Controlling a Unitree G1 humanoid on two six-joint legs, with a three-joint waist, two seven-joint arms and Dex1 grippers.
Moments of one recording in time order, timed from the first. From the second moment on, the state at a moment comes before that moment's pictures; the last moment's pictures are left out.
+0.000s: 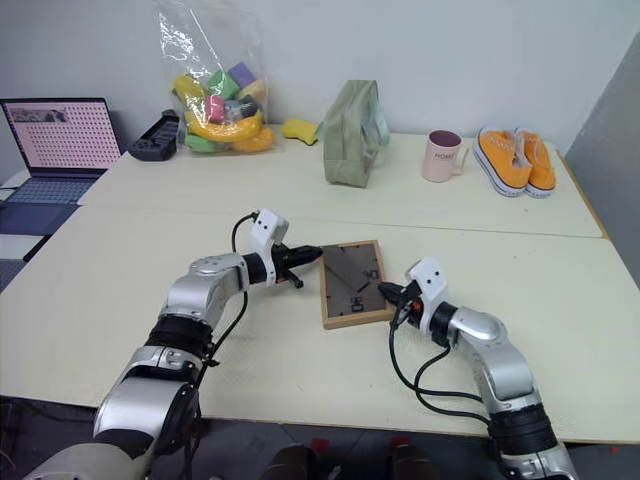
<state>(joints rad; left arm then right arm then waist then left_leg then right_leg) -0.83 0.35 -0.03 0.70 -0.21 0.31 -0.85 -0.29 -0.33 0.10 -0.14 0.26 0.45 0.64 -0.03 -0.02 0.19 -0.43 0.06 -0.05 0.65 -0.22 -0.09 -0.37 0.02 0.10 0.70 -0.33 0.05</state>
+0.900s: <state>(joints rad) -0.87 0.32 -0.03 0.76 -0.17 0.27 -0.91 -0.13 -0.39 0.10 -0.25 0.28 0.45 0.65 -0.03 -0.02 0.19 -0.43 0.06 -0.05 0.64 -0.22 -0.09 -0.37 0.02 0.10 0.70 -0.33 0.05</state>
